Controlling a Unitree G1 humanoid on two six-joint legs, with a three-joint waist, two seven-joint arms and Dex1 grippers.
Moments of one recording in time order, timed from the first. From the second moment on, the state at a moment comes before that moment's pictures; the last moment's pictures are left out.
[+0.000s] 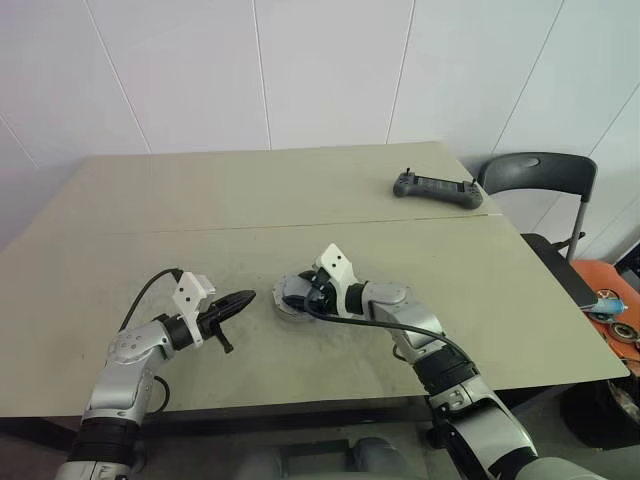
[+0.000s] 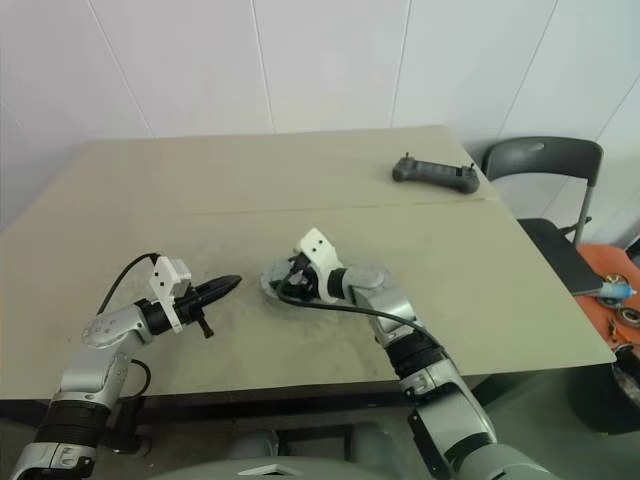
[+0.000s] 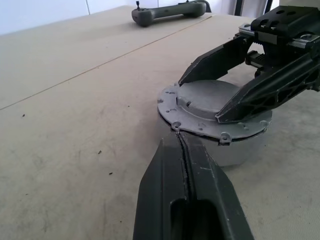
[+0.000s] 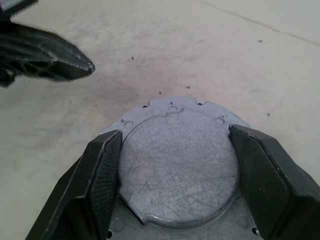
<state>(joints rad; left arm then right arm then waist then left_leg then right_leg) -0.08 0.49 0.06 0.14 -0.34 0.01 -0.93 -0.52 -0.13 0.29 0.30 0.14 0.43 0.74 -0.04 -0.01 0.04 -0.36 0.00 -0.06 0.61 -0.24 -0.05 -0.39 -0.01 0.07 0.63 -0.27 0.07</state>
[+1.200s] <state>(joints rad) -0.09 0.49 0.05 0.16 -0.34 0.01 -0.94 -0.52 -0.11 0.30 0.32 0.08 0.36 0.67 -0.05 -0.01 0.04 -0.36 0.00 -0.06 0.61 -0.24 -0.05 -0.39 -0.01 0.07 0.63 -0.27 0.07</state>
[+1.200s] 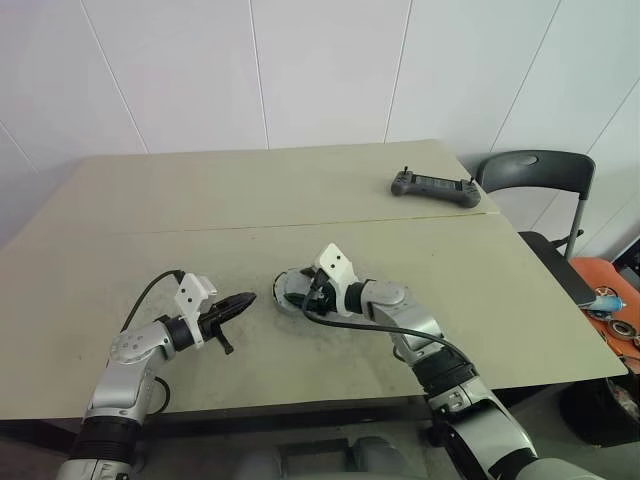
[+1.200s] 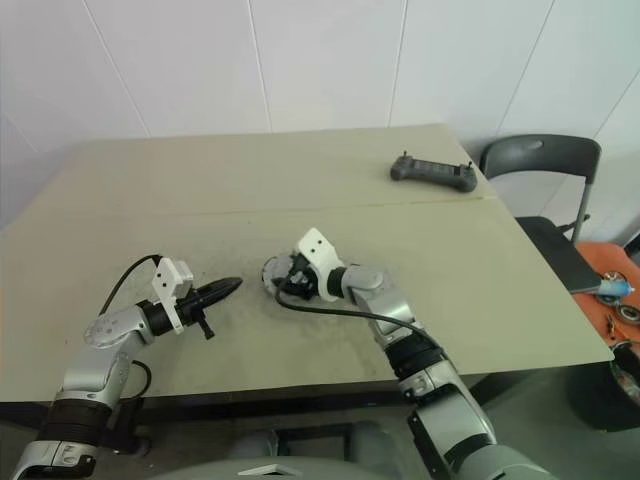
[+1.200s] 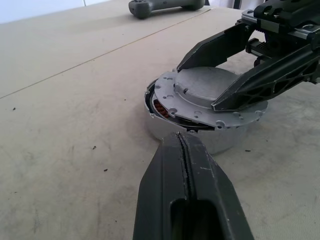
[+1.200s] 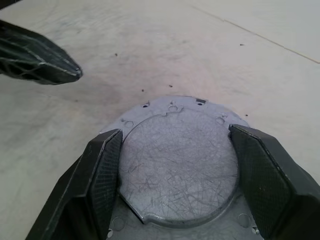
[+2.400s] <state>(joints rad) -0.09 0.49 0.05 0.20 -0.32 -0.01 -0.94 -0.52 -0.02 0.32 0.36 0.02 0.34 0.55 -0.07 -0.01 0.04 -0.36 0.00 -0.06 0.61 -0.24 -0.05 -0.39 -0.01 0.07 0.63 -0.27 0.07</state>
